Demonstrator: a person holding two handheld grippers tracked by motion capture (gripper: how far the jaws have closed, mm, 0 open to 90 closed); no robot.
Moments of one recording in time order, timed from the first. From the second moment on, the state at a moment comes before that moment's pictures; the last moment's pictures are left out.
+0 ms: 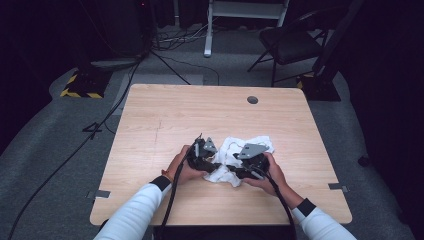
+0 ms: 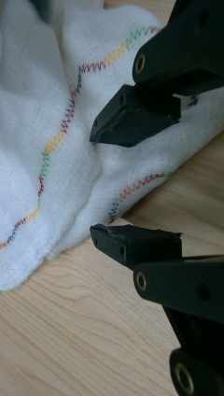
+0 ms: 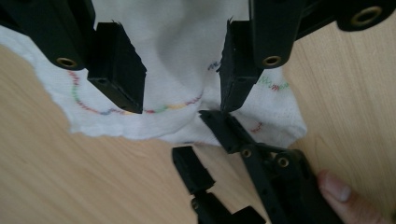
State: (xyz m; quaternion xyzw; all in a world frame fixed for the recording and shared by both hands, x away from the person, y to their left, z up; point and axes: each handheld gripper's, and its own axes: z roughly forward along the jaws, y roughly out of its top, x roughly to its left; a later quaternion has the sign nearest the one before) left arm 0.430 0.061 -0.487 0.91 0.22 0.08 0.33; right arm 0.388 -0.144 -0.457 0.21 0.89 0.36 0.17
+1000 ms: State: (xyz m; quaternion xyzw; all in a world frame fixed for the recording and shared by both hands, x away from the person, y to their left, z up) left arm 0.414 0.093 -0.471 0.91 0.21 0.09 0.34; right arm 0.369 -0.268 -0.459 0.32 0.87 0.34 0.18
